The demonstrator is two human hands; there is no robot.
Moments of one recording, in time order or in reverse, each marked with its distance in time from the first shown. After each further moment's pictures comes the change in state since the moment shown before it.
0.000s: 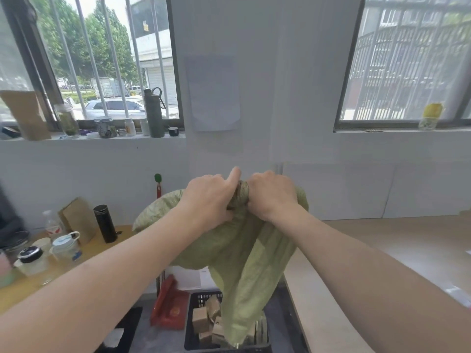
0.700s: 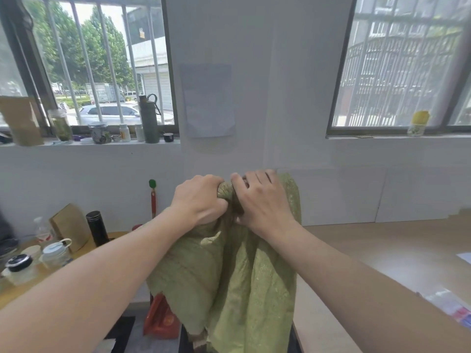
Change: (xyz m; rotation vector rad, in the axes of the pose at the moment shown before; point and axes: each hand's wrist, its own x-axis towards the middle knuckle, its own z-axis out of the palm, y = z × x) left_hand 0.010 -0.010 0.001 -0.431 -0.045 -0.229; right_hand -0.016 -0.001 0.009 -0.170 0.282 -0.140
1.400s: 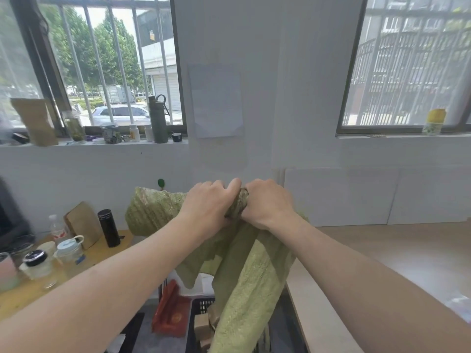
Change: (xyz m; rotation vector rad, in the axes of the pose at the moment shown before) left_hand -0.016 0.005 0.009 0.460 0.087 0.264; right_hand 0.013 -0.002 -0.004 0.391 -0.323 0.285
